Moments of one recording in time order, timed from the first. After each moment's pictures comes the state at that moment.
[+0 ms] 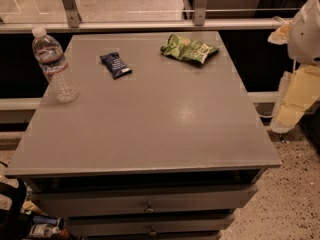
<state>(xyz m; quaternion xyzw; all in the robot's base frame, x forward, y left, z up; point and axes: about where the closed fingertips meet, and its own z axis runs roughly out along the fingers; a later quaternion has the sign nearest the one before) 0.438 -0.215 0.983 -0.60 0.78 -0.04 0.17</state>
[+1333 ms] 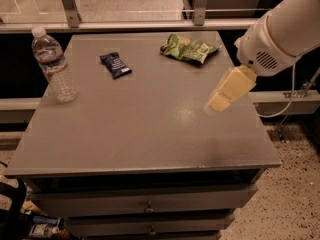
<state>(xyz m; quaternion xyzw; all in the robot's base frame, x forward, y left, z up) 0.500 -0.145 0.950 -0.50 0.82 0.05 0.29</state>
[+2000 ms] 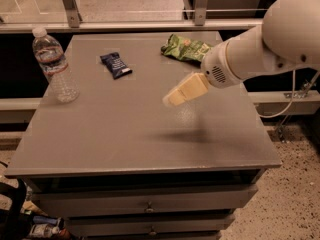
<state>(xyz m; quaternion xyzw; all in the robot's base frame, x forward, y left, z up) 0.557 -0.087 0.906 -0.40 0.82 0.14 0.38</state>
